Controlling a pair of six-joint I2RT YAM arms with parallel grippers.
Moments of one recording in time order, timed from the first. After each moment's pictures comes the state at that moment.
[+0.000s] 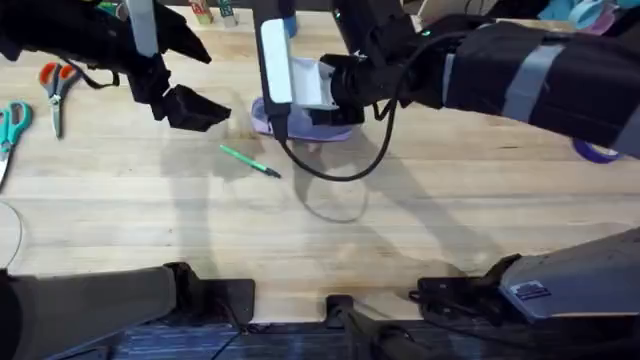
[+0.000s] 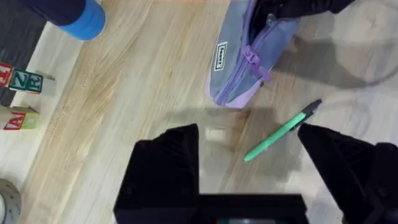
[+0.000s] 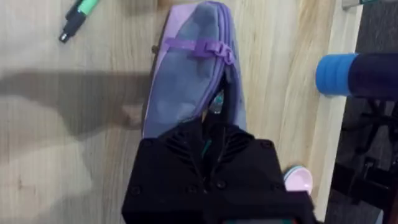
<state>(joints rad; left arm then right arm) 0.23 1.48 1.30 -1.11 0.67 1.34 0.63 1.68 1.20 -0.44 -0.13 -1.12</state>
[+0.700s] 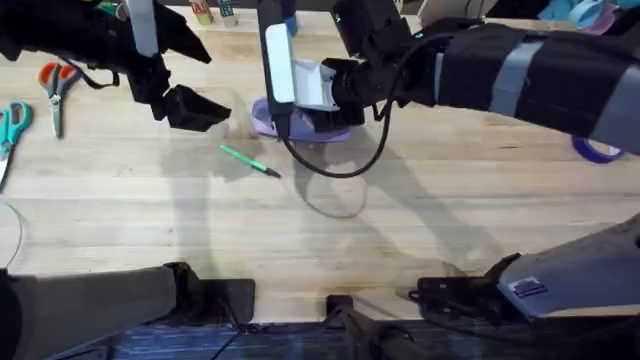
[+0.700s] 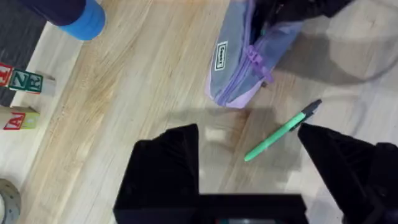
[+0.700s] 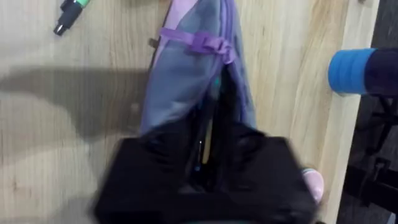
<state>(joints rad) 0.23 1.48 1.30 -1.11 0.67 1.34 0.61 1.72 1.20 -0.43 -0.15 -1.12</state>
